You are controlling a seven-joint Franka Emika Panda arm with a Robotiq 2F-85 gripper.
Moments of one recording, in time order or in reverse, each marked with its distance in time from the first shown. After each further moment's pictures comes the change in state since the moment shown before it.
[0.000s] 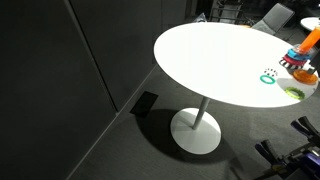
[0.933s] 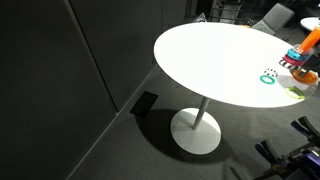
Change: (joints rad) arm -0.132 0.113 0.109 0.051 0.134 0.107 -0.136
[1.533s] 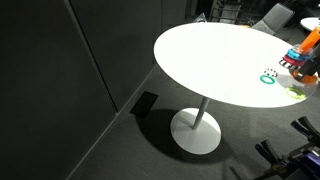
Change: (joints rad) arm -0.042 0.061 0.043 0.030 0.011 0.001 -0.039
